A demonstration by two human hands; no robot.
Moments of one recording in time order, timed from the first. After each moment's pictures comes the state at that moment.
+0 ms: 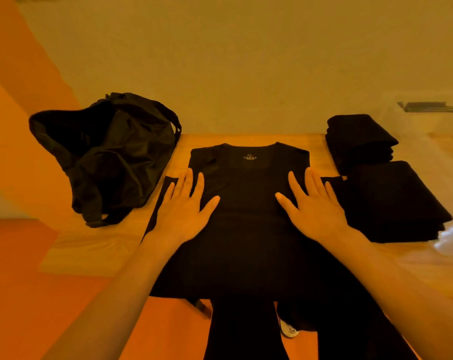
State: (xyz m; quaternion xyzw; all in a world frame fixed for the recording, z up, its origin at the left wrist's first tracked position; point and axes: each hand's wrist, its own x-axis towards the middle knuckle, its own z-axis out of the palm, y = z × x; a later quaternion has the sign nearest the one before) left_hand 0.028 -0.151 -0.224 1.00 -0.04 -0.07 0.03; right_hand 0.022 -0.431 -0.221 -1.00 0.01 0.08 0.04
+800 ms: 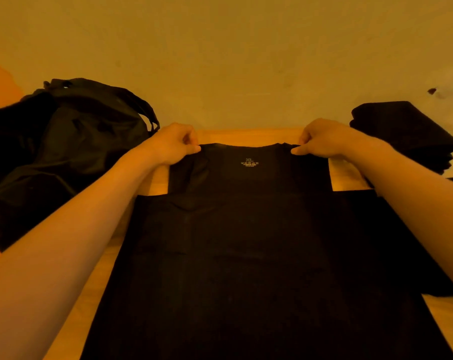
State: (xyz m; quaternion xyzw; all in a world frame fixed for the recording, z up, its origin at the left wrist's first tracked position) left_hand 0.228 -0.140 -0.193 0.96 -0.09 -0.11 0.22; right_hand 0.216 -0.458 -0.176 -0.96 0.04 0.22 0.15
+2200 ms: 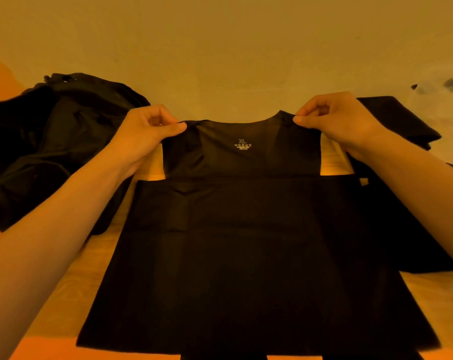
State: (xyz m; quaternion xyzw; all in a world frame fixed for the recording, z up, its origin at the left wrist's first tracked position) left_hand 0.165 -0.128 -0.160 0.83 0.00 -0.01 0.56; right_hand 0.164 -0.470 -0.149 -0.89 0.04 0.00 0.46
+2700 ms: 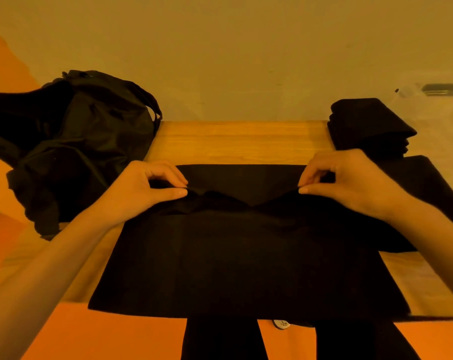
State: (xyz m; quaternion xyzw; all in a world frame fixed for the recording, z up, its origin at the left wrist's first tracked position) left_hand 0.058 -0.110 -0.180 0.88 -0.16 -0.06 0.44; right_hand 0.046 -0.484 -0.153 -0.94 -0.18 0.06 0.28
